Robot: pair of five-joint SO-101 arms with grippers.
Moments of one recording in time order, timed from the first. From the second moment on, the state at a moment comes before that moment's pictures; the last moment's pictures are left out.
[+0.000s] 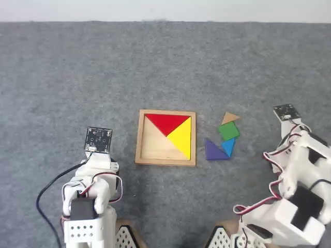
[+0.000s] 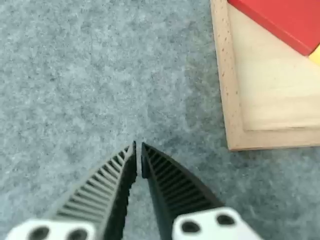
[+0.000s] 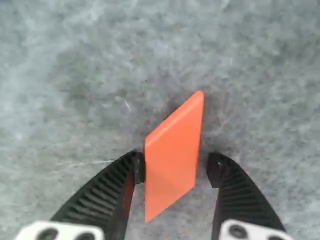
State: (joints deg) left arm -9.7 -103.2 97.1 72.0 -3.9; right arm 32.4 1.8 42.4 49.9 45.6
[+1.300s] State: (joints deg) left arm -9.7 -103.2 97.1 72.0 -3.9; right arm 23.9 -5.7 44.4 54.2 38.7
